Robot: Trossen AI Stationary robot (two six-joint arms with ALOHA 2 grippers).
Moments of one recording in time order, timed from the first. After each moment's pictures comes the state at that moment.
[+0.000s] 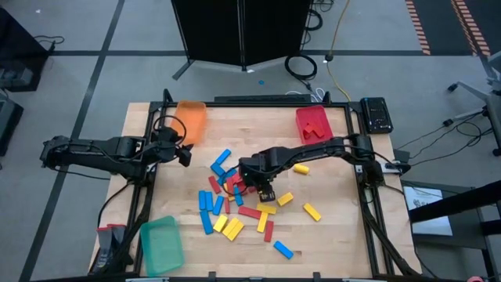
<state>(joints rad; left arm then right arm) -0.02 0.72 0.65 -0.81 -0.62 -0.77 0.02 2.07 1.60 -0.85 -0.07 -0.11</state>
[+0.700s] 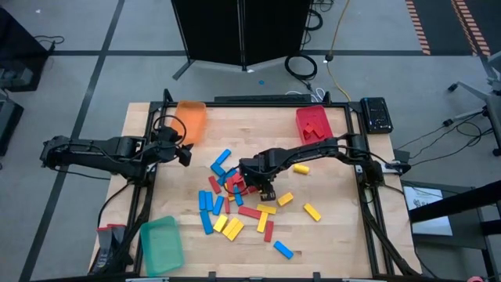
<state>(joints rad) -0.02 0.72 0.65 -0.80 -0.63 -0.77 0.00 2.11 1.54 -0.80 -0.08 -0.12</state>
